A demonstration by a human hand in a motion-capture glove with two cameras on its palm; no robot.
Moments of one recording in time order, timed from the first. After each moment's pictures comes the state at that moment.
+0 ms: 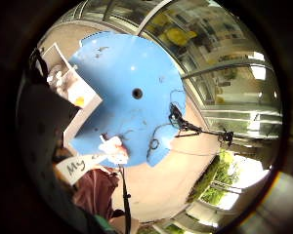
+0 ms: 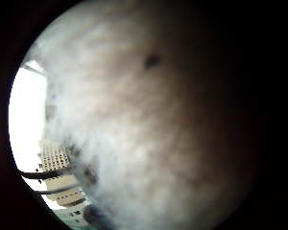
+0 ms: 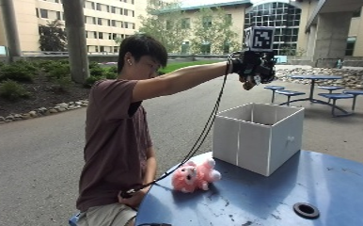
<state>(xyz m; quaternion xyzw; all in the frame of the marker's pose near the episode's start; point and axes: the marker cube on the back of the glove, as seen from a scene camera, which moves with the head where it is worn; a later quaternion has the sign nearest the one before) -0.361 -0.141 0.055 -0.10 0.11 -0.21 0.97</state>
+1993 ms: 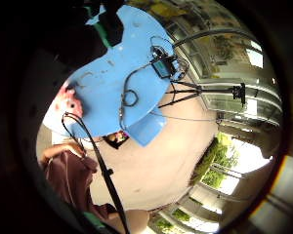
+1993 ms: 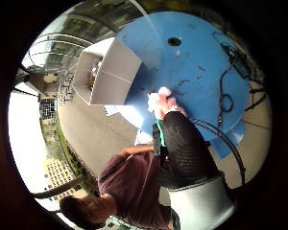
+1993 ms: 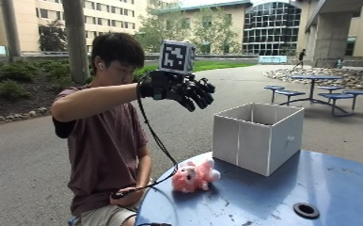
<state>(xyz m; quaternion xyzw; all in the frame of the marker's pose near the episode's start) -0.037 0.039 0.025 -0.12 0.17 -0.07 0.98</state>
